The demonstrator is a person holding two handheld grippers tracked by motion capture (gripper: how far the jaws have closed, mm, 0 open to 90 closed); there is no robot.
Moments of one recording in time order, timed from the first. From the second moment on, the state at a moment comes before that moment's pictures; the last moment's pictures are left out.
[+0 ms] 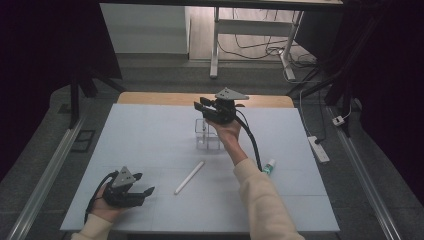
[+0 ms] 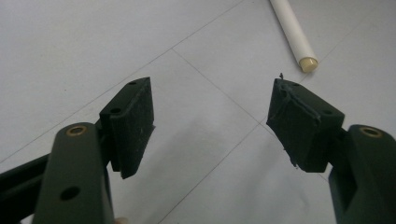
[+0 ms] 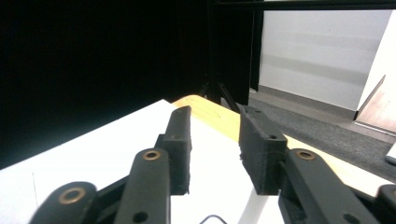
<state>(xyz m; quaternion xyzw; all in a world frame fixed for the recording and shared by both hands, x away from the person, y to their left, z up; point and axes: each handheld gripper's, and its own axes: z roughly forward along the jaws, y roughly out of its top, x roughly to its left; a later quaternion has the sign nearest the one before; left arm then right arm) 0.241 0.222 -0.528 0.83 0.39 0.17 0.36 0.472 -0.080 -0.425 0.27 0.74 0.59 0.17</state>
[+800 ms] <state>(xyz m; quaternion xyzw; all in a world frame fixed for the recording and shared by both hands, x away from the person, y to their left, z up) 0.242 0.221 -0.528 0.83 0.39 0.17 0.36 0.444 -0.112 -0.424 0.22 0.78 0.57 0.15</state>
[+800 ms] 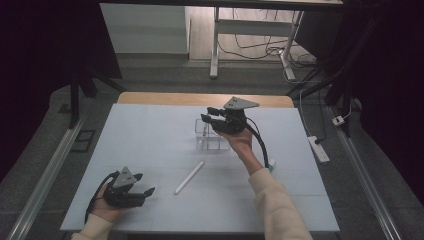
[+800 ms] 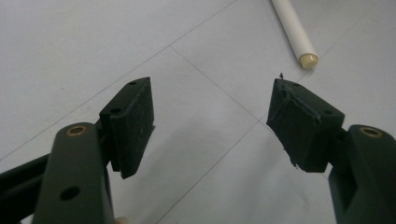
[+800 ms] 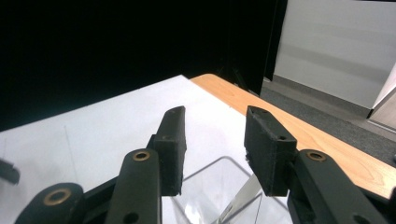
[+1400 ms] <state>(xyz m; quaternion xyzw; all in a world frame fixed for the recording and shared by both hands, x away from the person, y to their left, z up) 0.242 0.218 -0.532 0.84 0.38 0.16 0.35 0.421 -0.134 -0.442 0.20 0.81 0.54 0.14</state>
